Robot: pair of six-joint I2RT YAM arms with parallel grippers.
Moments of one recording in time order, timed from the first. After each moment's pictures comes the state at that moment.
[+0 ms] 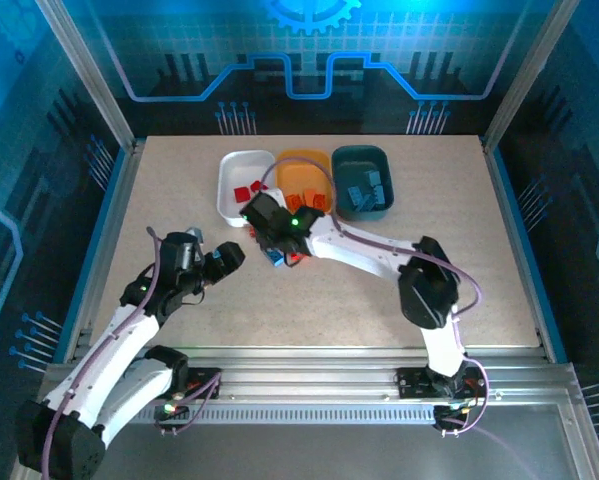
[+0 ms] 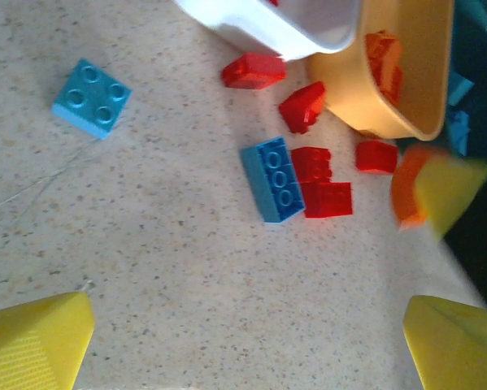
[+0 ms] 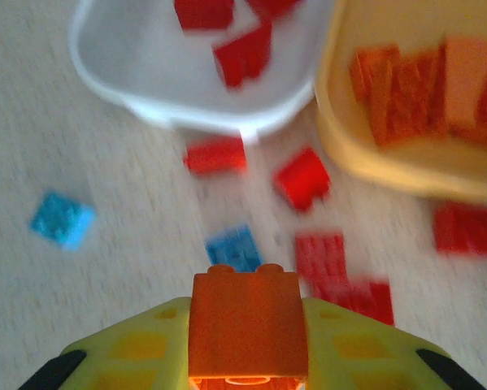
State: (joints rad) left arm -0.26 0.82 0.59 -0.54 0.13 -0.87; right arm 0.94 2.03 1.78 -0.71 0.36 0.56
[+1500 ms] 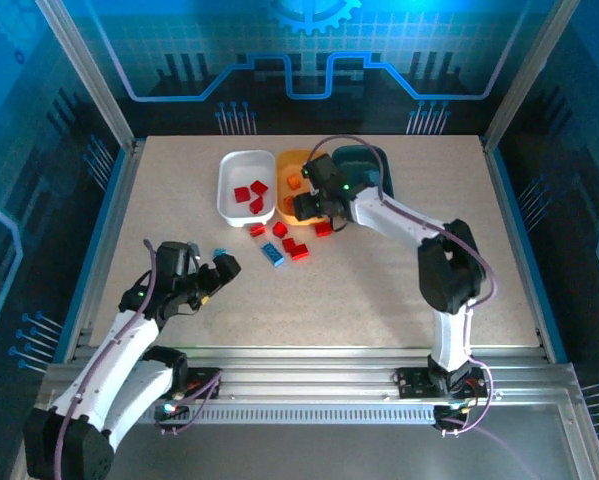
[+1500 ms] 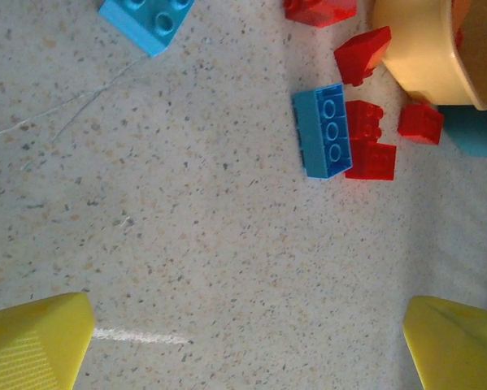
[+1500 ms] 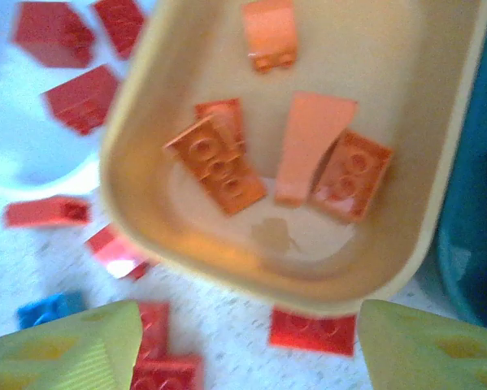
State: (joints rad) left arm -0.18 0.77 0.51 -0.61 0.26 -0.89; right arm 0.63 1.91 1.54 -0.56 0.09 0.27
